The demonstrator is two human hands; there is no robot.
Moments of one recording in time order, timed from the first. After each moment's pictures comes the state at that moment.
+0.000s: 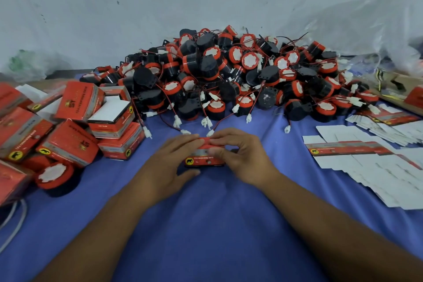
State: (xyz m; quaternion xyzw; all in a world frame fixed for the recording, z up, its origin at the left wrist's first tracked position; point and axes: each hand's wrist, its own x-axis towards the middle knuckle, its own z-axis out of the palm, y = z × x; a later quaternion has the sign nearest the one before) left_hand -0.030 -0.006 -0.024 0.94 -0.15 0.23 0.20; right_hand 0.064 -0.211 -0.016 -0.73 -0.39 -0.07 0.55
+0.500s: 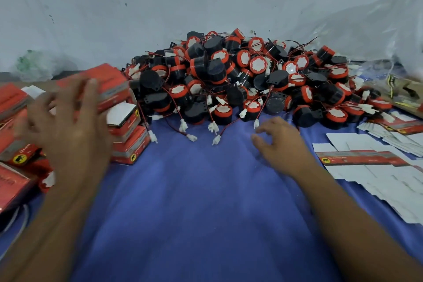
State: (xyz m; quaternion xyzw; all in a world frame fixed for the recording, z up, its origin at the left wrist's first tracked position) left_hand -0.051 0.092 0.034 0.83 0.18 0.52 0.01; right_hand 0.101 -0.254 0.016 -0.92 -0.26 -0.12 0.28
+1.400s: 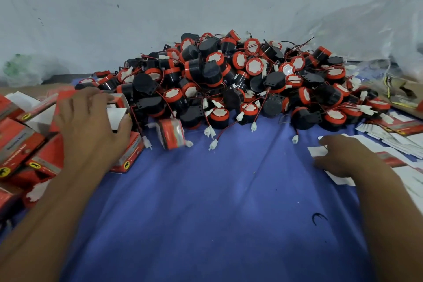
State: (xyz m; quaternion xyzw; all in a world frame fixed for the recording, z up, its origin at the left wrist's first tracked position) left_hand -0.018 0.084 0.045 0.88 0.16 0.44 0.01; right_hand 0.122 -0.340 0.044 -0.99 0.01 0.11 0.05
